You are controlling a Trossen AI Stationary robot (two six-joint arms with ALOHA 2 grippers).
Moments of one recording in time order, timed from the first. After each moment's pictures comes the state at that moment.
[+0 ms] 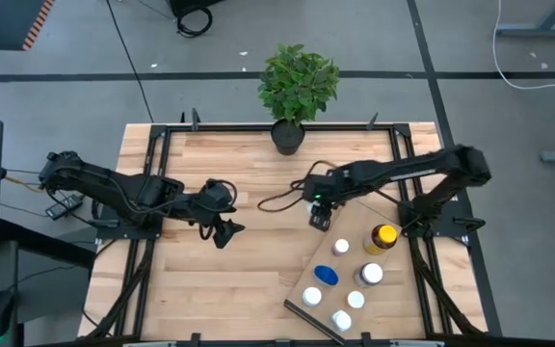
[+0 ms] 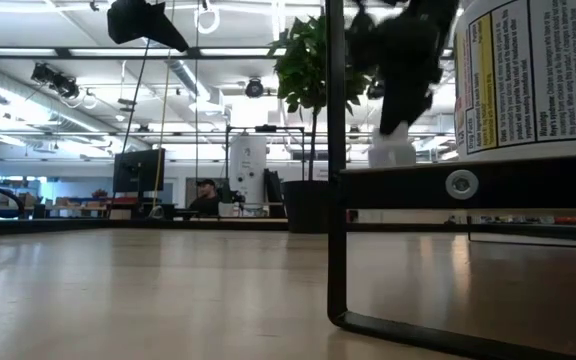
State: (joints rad) left arm -0.28 1.20 1.11 -0.69 -0.28 -0.77; right arm 0.03 1.58 1.22 -0.84 0.07 0.41
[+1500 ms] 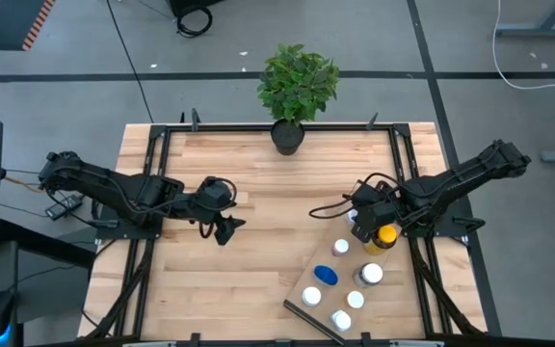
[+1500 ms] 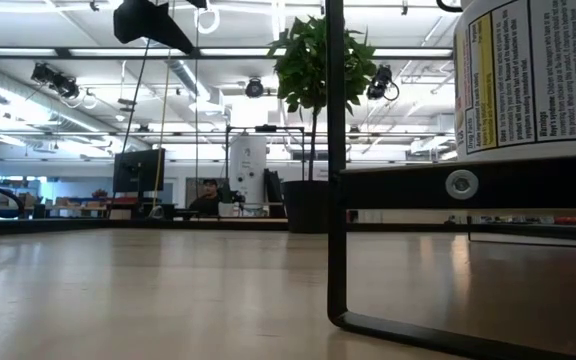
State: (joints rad) left arm -0.28 1.20 1.11 -0.68 -0.36 -0.74; right arm 0.36 1.11 0.87 -1.02 0.36 0.91
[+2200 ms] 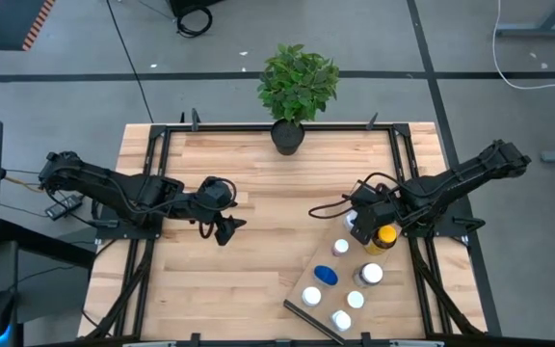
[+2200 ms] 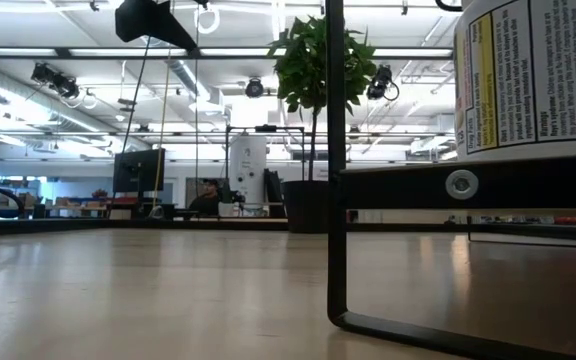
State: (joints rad) left arm -0.28 1.20 1.11 -0.67 -0.36 -0.72; right arm 0.36 1.11 0.87 -0.99 0.32 0.93
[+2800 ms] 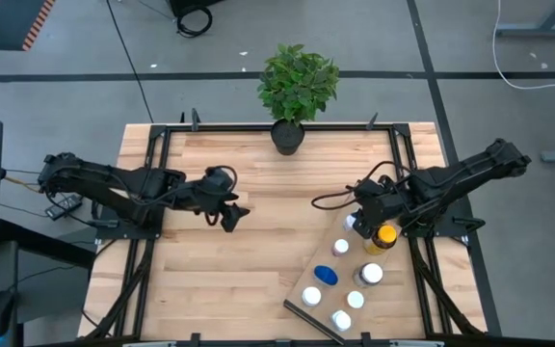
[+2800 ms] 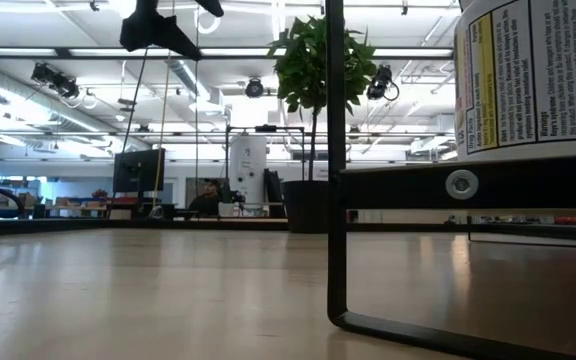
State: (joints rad) left arm -0.19 1.20 1.11 -0.65 -0.32 -0.83; right arm 0.36 1.11 1.04 -1.12 0.35 0.93
